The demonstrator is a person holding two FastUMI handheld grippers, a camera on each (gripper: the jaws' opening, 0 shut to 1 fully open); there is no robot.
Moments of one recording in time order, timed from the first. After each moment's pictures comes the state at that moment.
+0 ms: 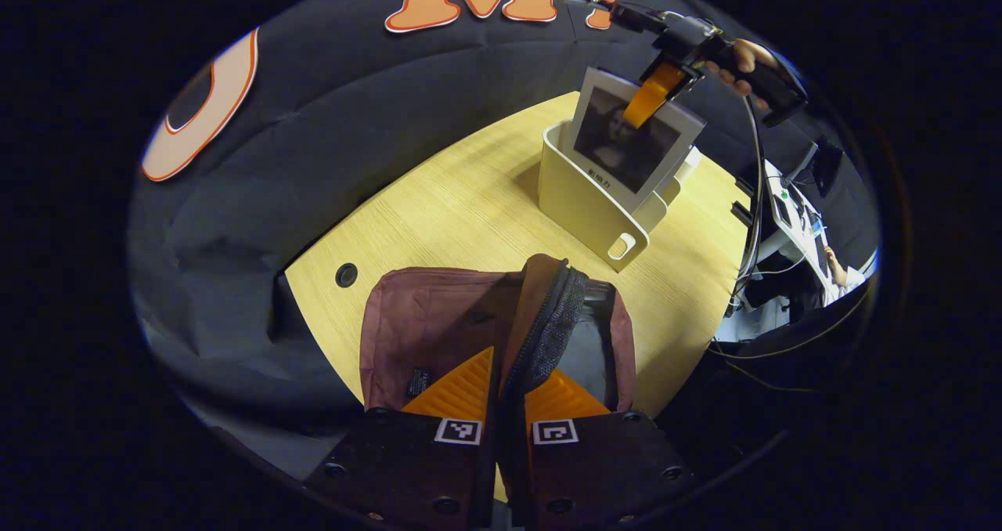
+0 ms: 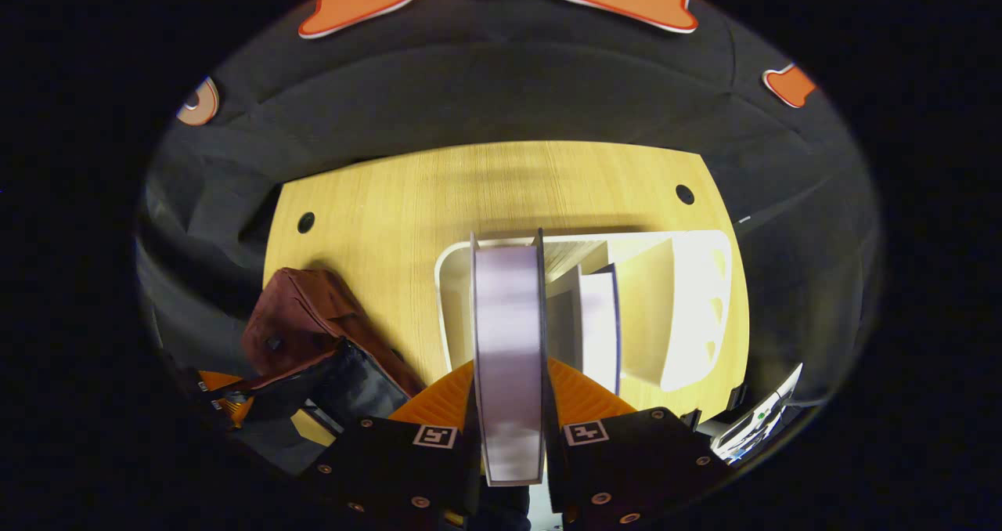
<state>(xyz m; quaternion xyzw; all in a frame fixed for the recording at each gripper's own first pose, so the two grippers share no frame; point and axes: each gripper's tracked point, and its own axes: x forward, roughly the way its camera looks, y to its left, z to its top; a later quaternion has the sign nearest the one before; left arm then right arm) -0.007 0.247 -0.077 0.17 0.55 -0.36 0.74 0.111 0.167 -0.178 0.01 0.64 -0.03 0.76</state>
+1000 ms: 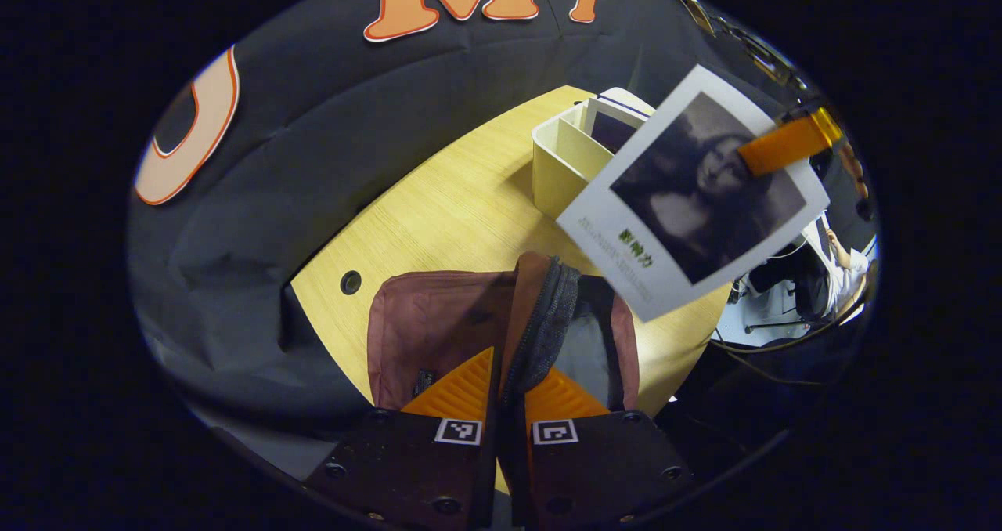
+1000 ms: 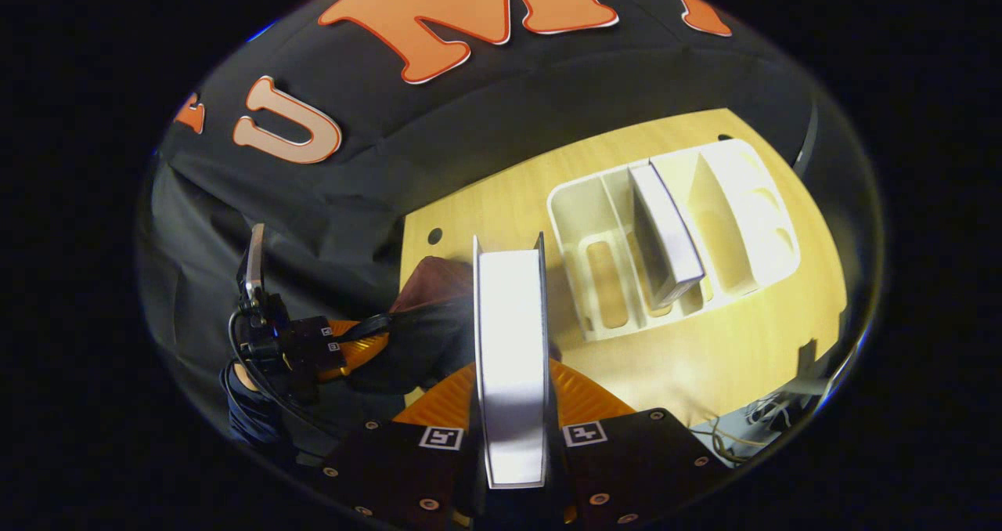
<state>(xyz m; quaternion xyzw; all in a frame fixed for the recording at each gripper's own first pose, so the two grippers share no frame) -0.006 0.240 -0.068 0.19 0.54 -0.36 0.73 -0.030 0.261 -0.131 0.24 0.58 0.07 0.78</state>
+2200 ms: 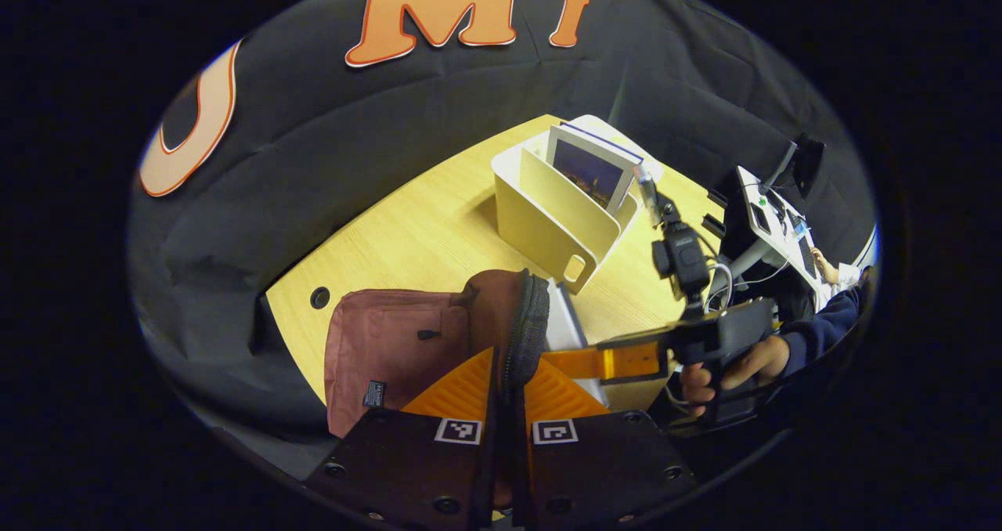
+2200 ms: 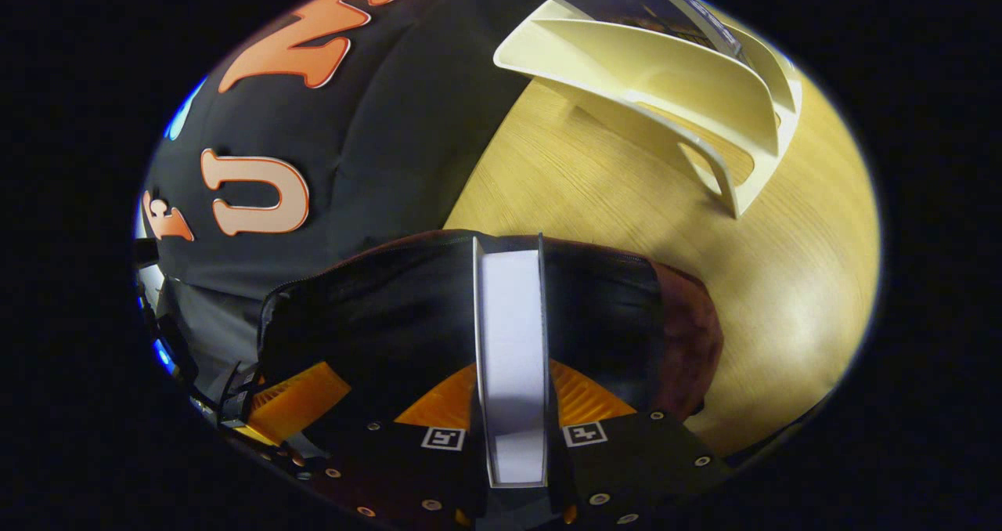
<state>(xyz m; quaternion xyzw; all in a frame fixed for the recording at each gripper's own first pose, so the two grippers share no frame) -0.051 0.194 -0.053 0.14 0.49 -0.39 0.76 -0.048 0.409 -0.289 0.50 0.48 0.03 0.72</state>
